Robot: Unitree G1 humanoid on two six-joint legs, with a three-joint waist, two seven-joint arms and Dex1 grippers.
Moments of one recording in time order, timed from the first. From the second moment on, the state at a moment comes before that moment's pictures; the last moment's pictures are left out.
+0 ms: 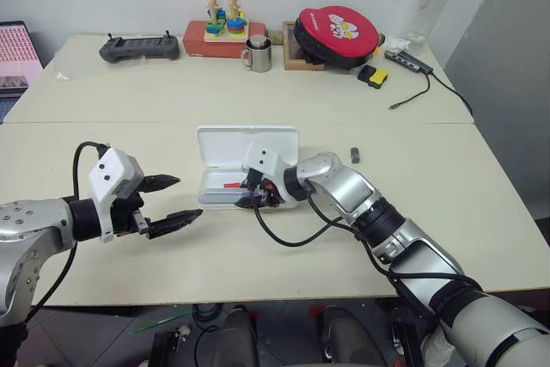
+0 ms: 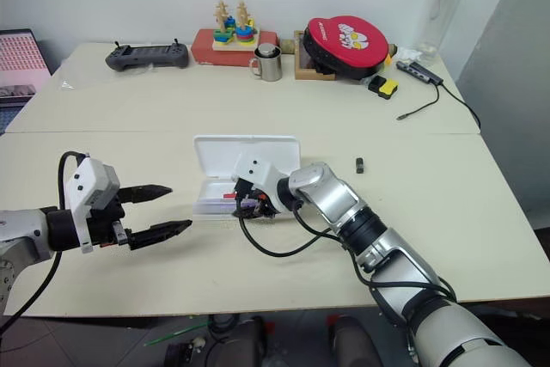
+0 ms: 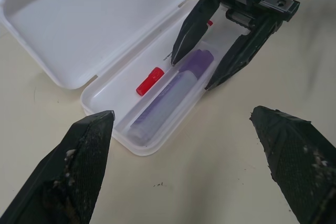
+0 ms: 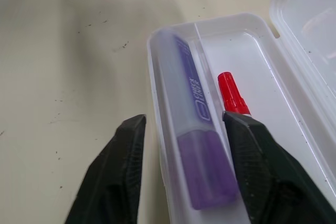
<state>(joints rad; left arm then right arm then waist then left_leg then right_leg) -0.01 0.96 0.38 -0.34 -0.55 0.65 -1.03 -0.93 -0.09 0.52 0.40 0.09 0.55 0.91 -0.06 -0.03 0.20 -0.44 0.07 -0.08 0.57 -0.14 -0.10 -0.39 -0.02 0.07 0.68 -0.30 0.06</state>
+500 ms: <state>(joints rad) -0.31 0.78 0.12 -0.26 -0.55 0.61 -1.03 -0.76 -0.26 0.08 -0.16 0.30 0.84 0.76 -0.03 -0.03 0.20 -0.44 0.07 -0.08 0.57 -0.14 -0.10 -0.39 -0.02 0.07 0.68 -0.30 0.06</state>
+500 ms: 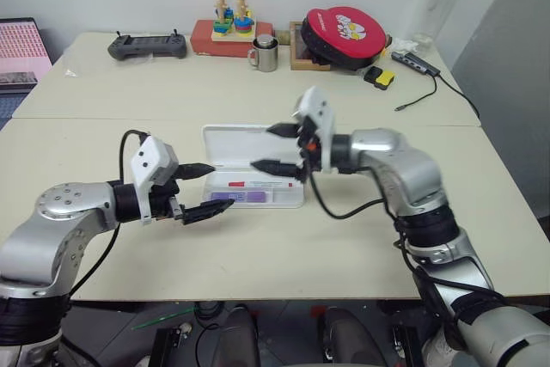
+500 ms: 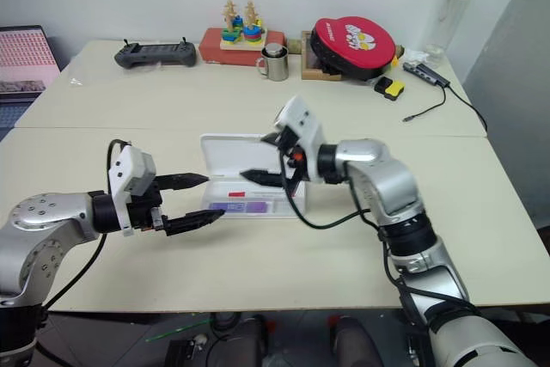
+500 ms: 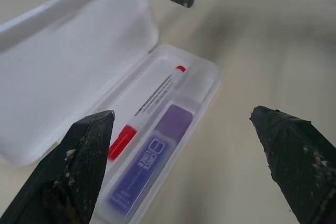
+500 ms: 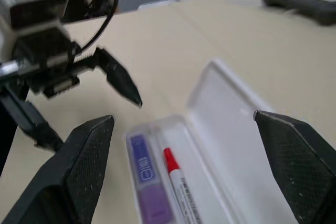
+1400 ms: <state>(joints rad) -0.61 0.43 -0.11 -0.03 -0.45 0.47 -0.97 -0.59 -0.15 -0.12 0.07 0.10 0.89 0.14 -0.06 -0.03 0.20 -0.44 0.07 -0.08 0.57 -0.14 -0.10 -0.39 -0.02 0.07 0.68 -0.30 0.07</state>
